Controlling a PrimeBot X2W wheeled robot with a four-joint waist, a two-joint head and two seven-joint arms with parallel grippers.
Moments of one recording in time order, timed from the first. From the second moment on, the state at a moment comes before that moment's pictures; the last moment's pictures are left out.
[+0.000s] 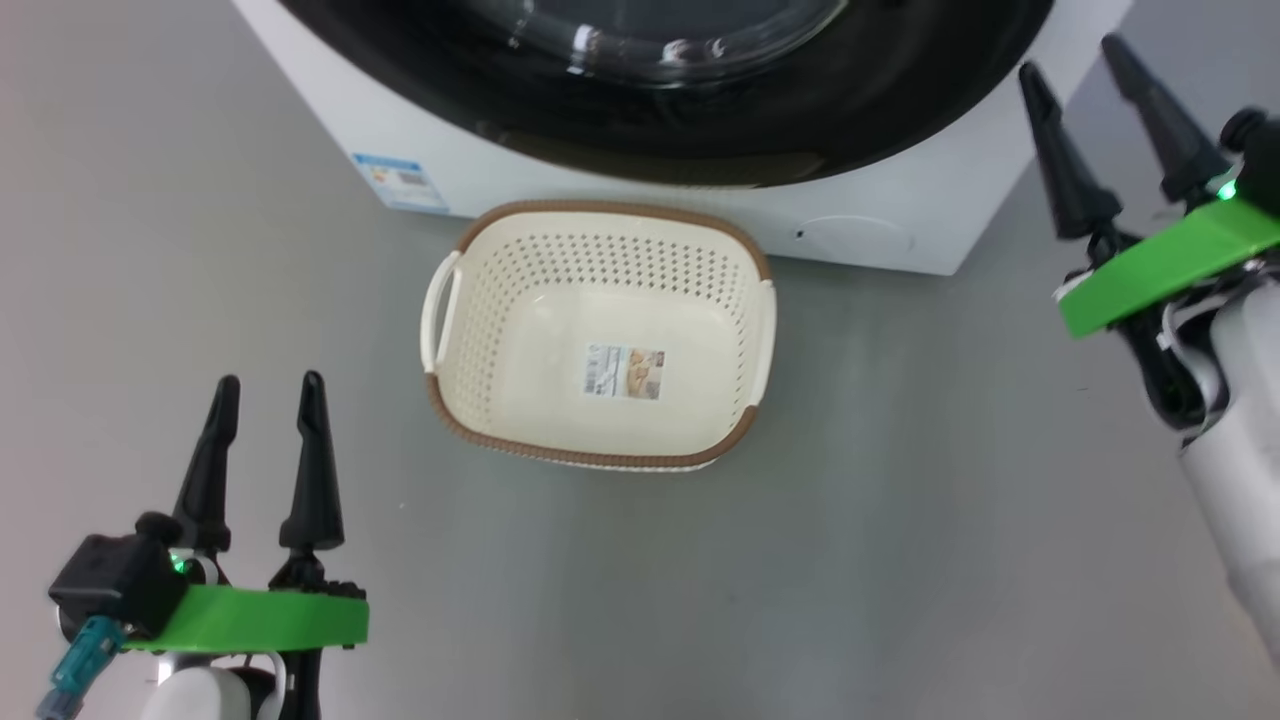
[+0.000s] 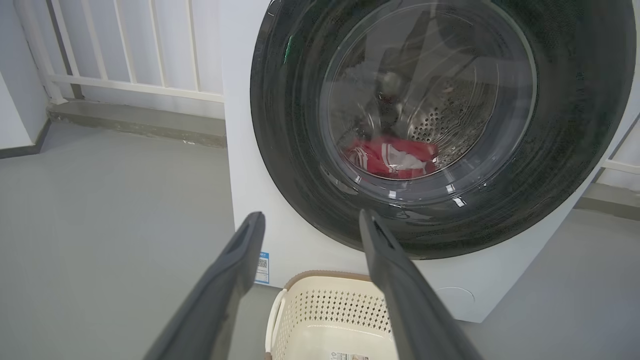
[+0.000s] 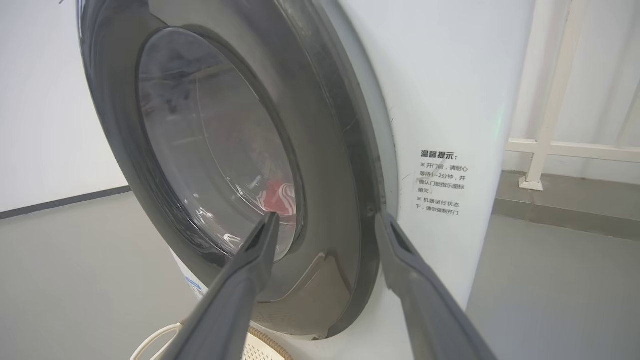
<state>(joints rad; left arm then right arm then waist) -0.20 0.03 -0.03 0.09 -0.30 -0.13 -0.25 -0.81 -0.43 0.31 0.50 0.54 0.13 -0.26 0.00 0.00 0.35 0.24</state>
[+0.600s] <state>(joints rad) -0.11 0.07 -0.02 0.09 -0.28 -0.13 -0.25 -0.50 -0.34 0.23 0.31 0.54 0.13 -0.26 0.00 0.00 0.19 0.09</state>
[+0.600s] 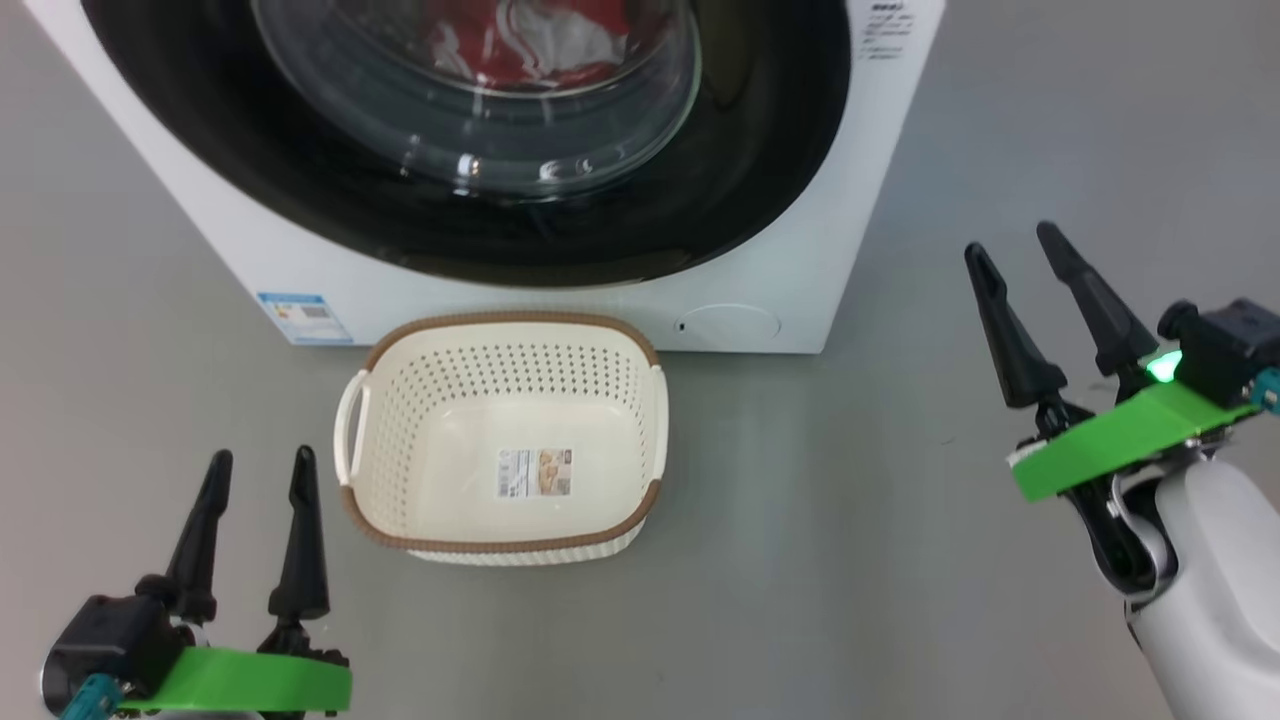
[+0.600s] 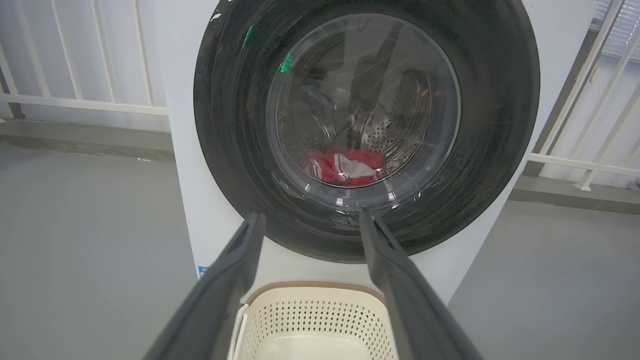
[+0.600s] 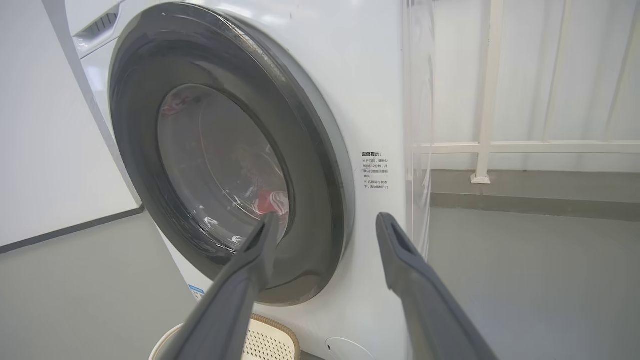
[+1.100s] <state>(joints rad) -0.04 0.08 -0.01 0.08 -0.30 -0.13 -0.25 -0.27 -0.30 0.17 0.19 0.51 0.13 -0.26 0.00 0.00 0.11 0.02</state>
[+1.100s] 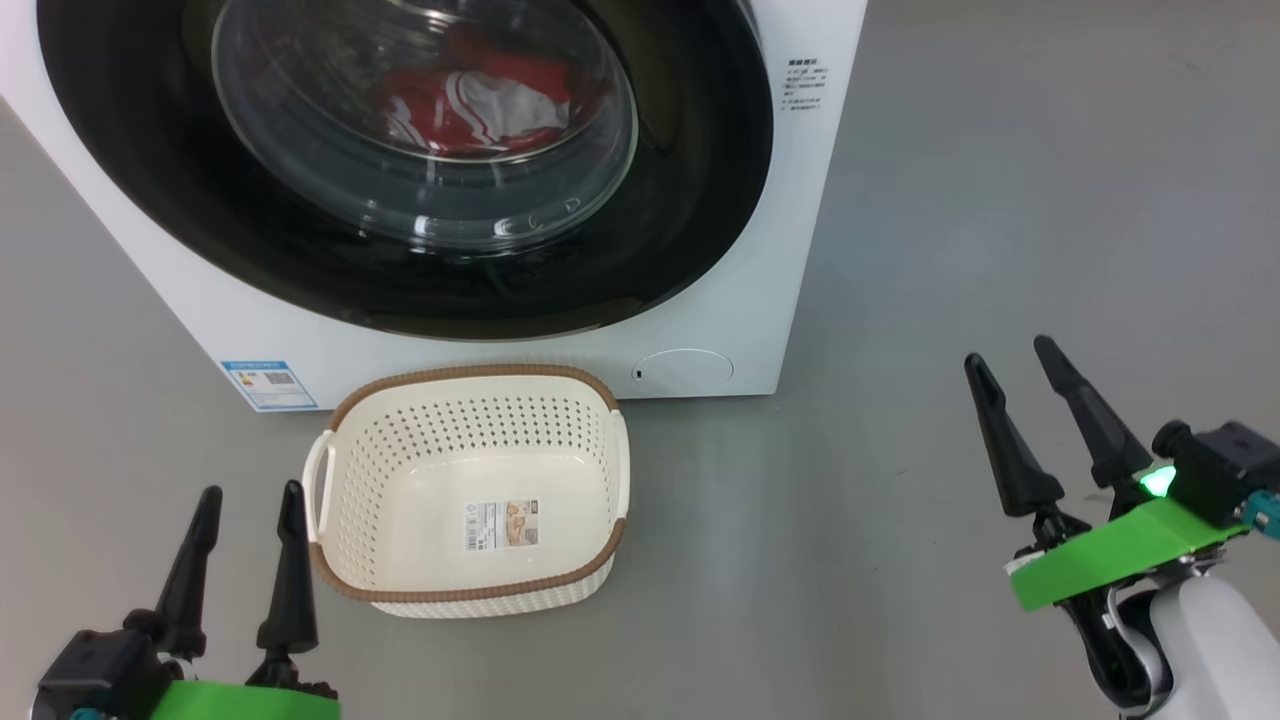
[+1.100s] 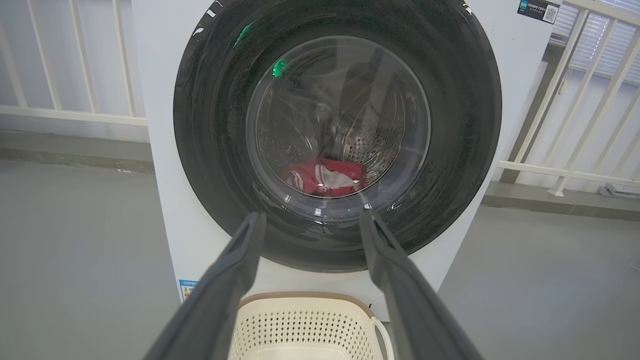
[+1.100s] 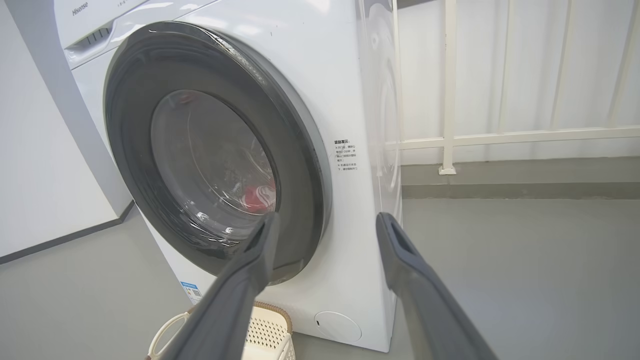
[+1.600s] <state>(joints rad) -0.02 0.09 -0.01 0.08 -0.31 -0.13 -0.25 -0.16 -0.25 0.11 0.17 0.47 0.13 -0.26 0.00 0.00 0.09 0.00</state>
